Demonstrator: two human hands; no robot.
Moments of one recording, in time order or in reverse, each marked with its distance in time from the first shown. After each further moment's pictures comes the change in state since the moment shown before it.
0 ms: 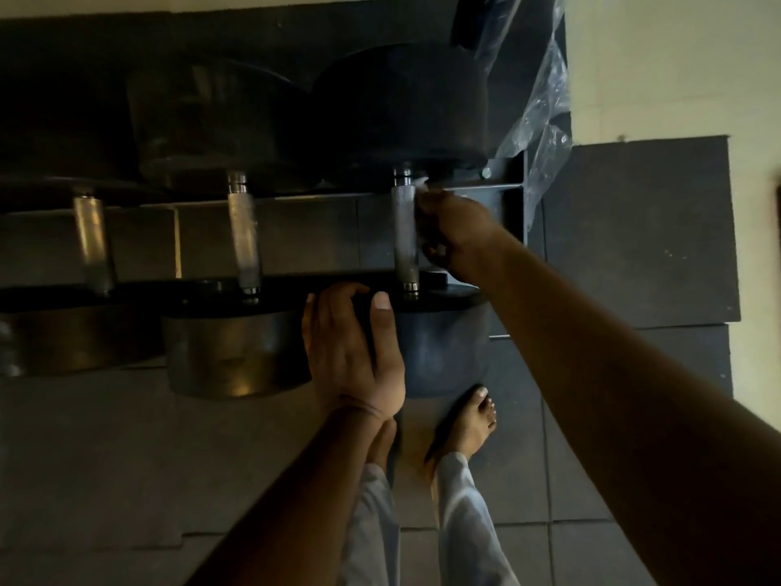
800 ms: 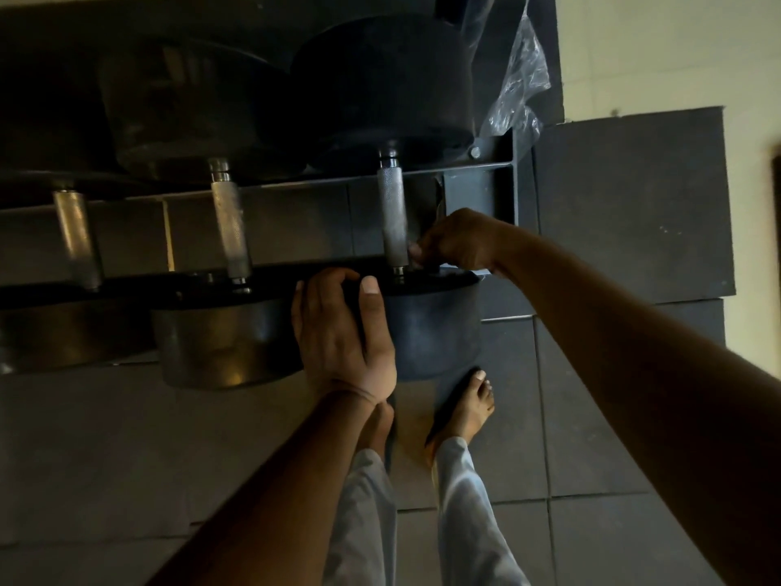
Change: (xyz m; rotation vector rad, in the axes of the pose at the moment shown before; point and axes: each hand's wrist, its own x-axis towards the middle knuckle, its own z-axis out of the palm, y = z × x) left_hand 0.000 -0.002 0.002 0.027 0.018 0.027; right_hand -0.007 0.009 -0.048 -0.966 -0.267 -0.109
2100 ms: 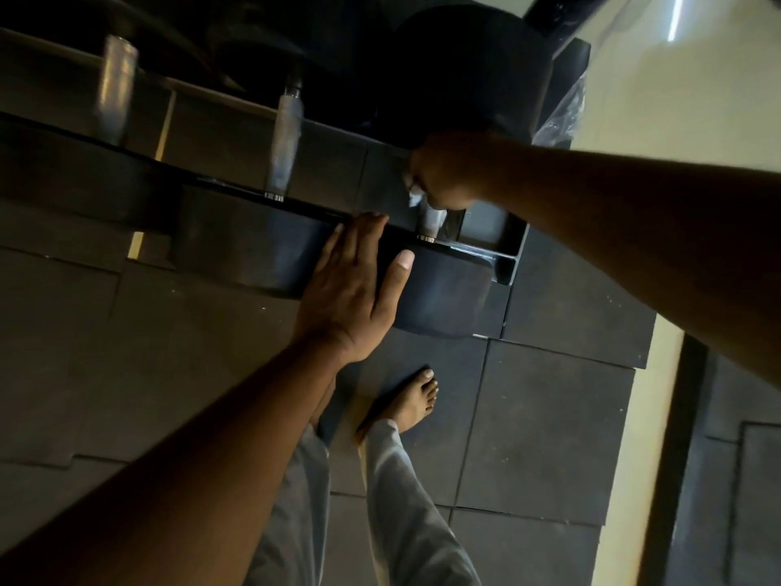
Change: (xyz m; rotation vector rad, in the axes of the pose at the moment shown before) left_hand -0.009 -0.022 -0.035 -0.026 -0.303 0.066; right_hand -0.019 -0.131 0.019 -1.467 0.058 -0.315
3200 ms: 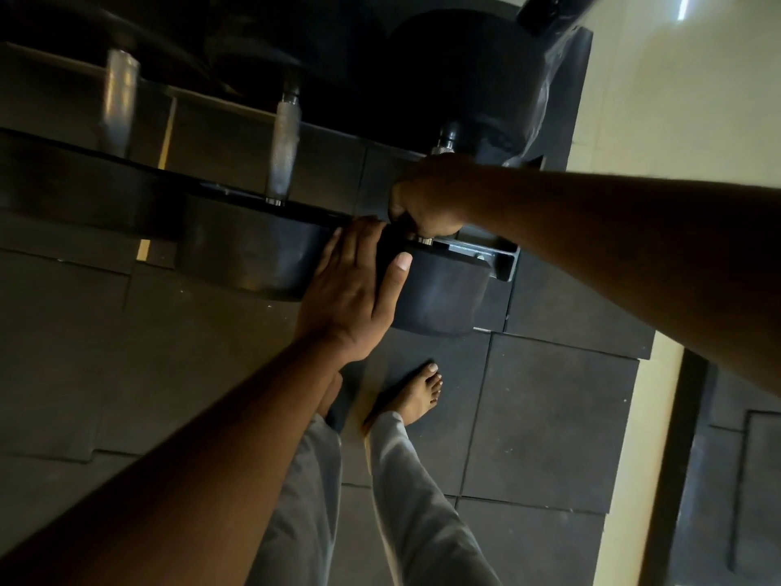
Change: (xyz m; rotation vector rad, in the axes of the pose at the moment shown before) left_hand 0.004 -0.001 -0.001 0.063 -0.022 0.029; right_hand -0.018 -0.013 0.022 0.238 -0.013 -0.094
